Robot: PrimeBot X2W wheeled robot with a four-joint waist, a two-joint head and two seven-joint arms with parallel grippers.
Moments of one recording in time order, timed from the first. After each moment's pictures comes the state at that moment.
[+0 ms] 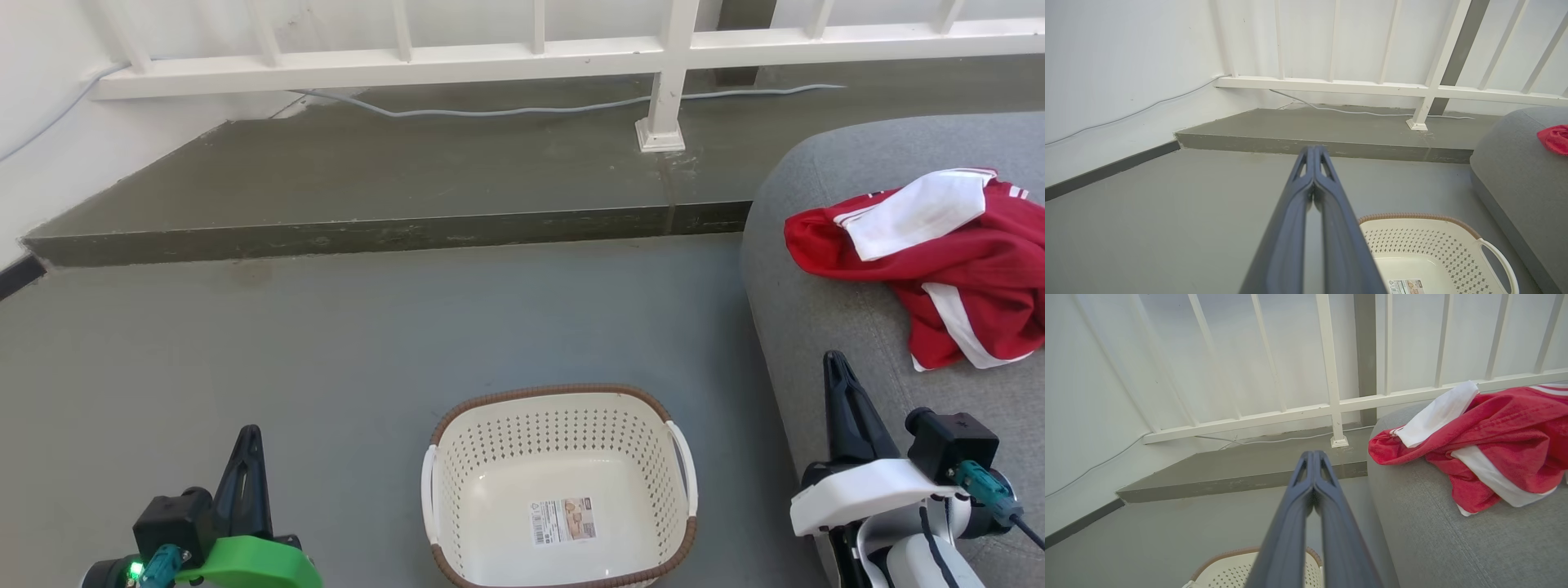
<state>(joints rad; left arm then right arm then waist) 0.08 0.14 -0.21 0.13 -0.34 0.12 -0.24 0.07 -0.09 0.17 0.13 0.27 -0.10 -0.25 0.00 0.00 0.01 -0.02</state>
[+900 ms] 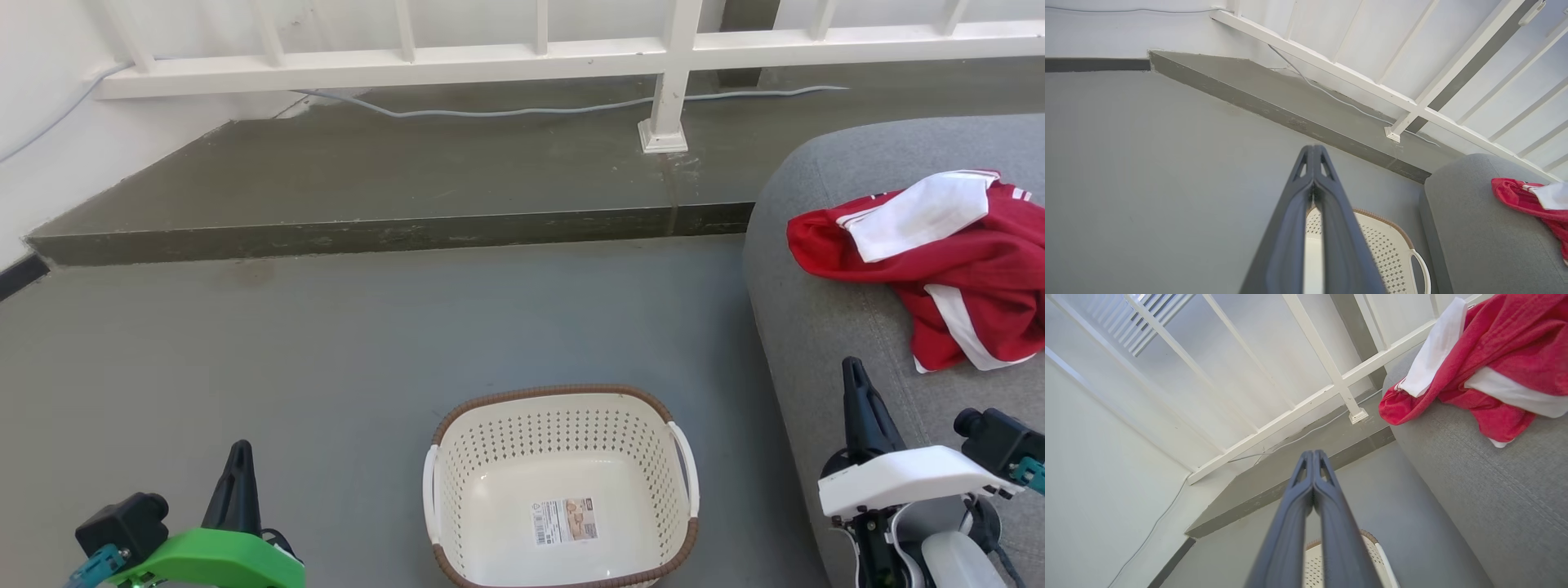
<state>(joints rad) 0.08 0.11 -0.16 0.14 -0.69 0.06 -0.16 0.07 -0.07 0.11 0.13 0.64 -0.05 -0.18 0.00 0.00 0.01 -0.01</state>
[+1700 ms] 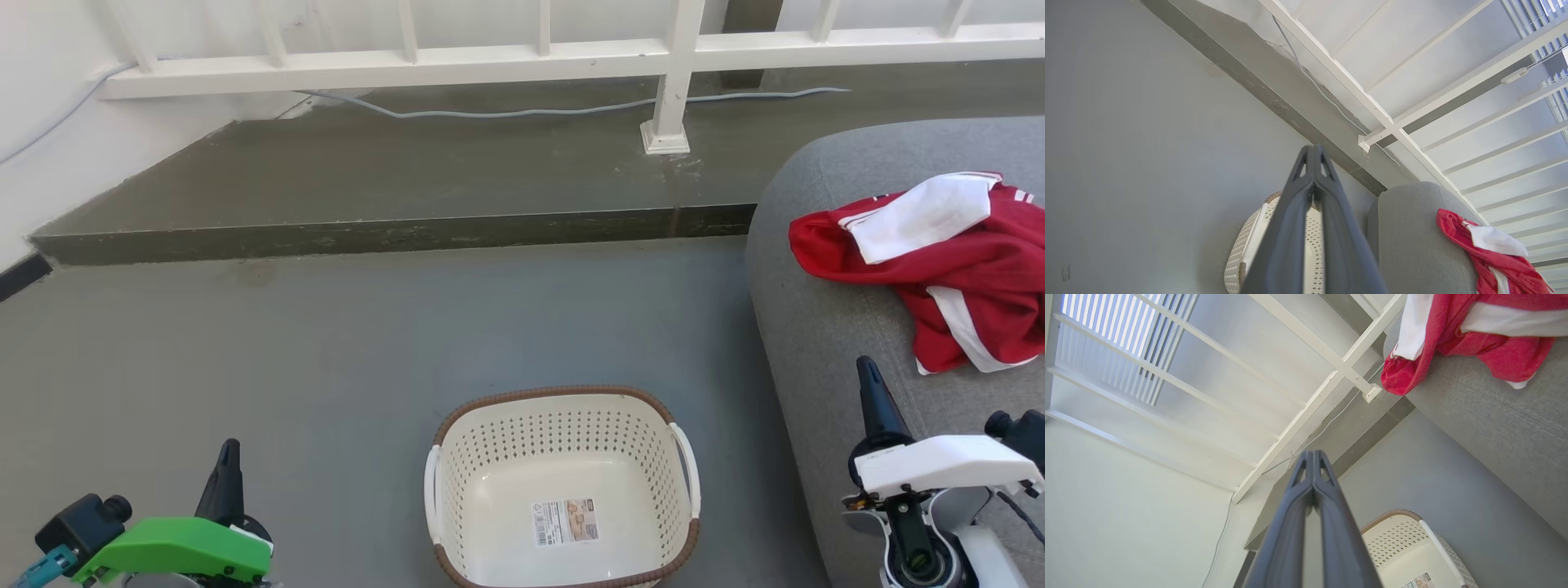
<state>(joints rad) 0.05 0.11 -0.10 0.18 -0.99 0.01 -0.08 0.04 -0.08 0.06 0.17 0.96 0.00 -0.11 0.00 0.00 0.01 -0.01</state>
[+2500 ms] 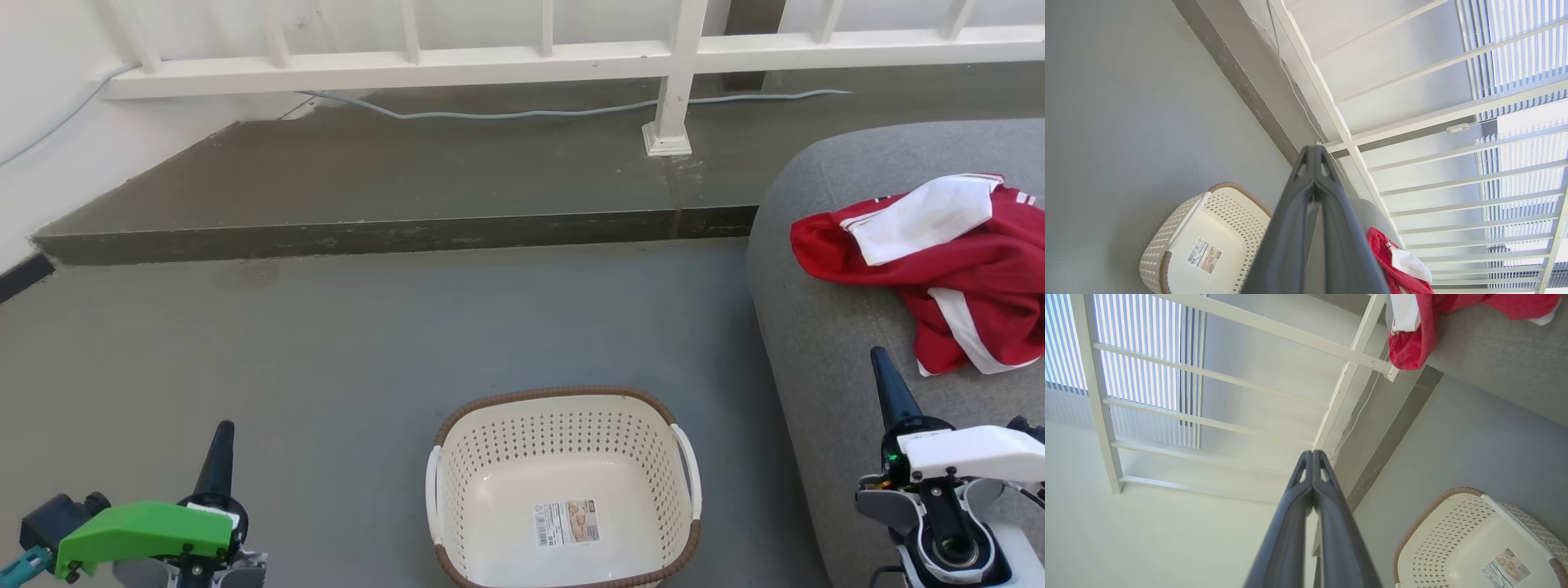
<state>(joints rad) 0.00 0.09 -0.03 0.22 -1.30 -0.05 -0.01 0.00 -0.08 0.00 0.21 1.31 0.05 -0.03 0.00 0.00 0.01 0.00</state>
